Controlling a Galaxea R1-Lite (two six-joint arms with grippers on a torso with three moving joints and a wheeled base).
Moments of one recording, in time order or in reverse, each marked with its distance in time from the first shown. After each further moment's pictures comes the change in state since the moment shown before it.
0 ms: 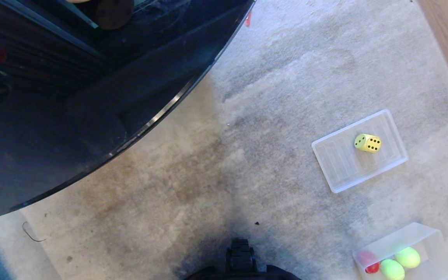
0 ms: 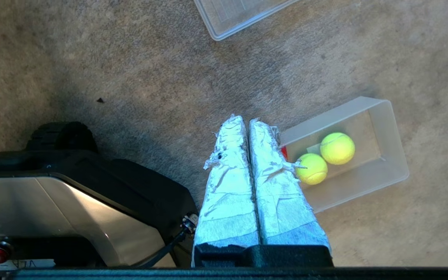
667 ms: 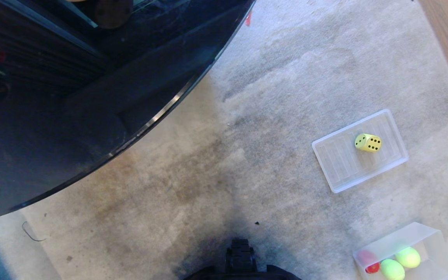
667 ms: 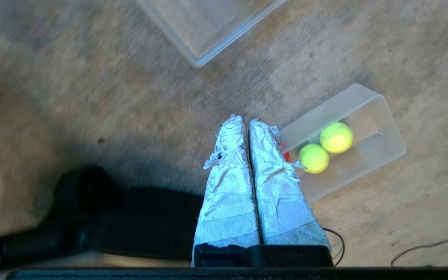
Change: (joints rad) left arm 0.000 0.000 0.000 0.000 0.000 0.000; right arm -0.038 0.786 -0.395 -0.181 -0.080 0.173
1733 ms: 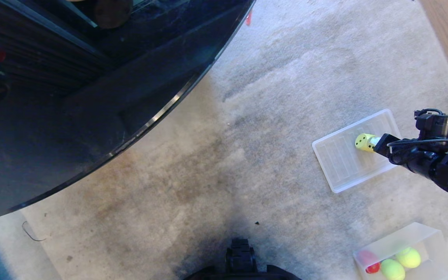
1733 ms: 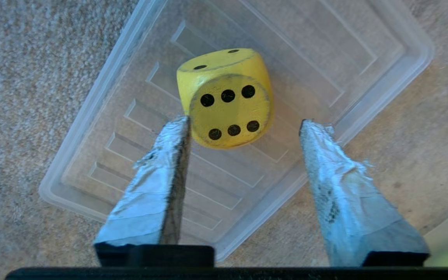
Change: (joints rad) left arm 0.000 0.000 0.000 0.000 0.000 0.000; right arm -0.058 1.087 -0.324 -0.823 -0.066 0.231
